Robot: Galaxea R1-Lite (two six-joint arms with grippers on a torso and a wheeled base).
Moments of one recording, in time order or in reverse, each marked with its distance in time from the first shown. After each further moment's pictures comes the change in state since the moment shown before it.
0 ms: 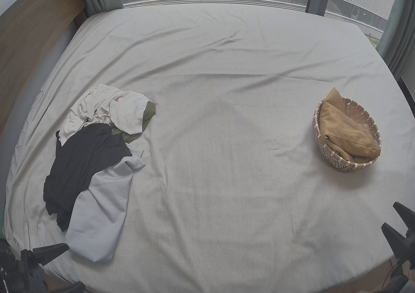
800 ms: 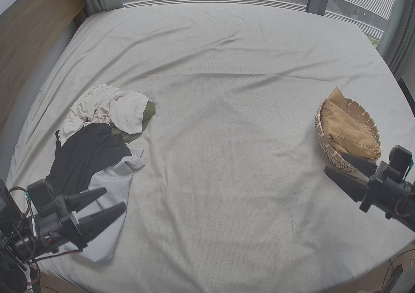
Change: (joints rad) left arm 0.016 0.888 0.007 -0.826 -0.060 -0.039; right arm 0.265 0.803 -0.177 -0.597 -0.060 0.004
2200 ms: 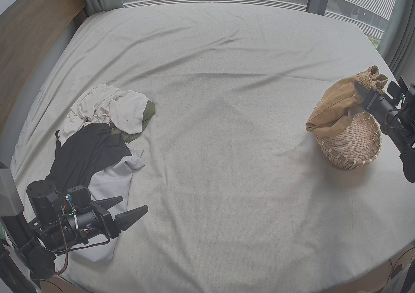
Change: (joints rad) left arm 0.071 0.575 -0.006 -0.391 0.057 0.099; right arm -0.473 0.464 -0.543 -0.101 -0.084 0.078
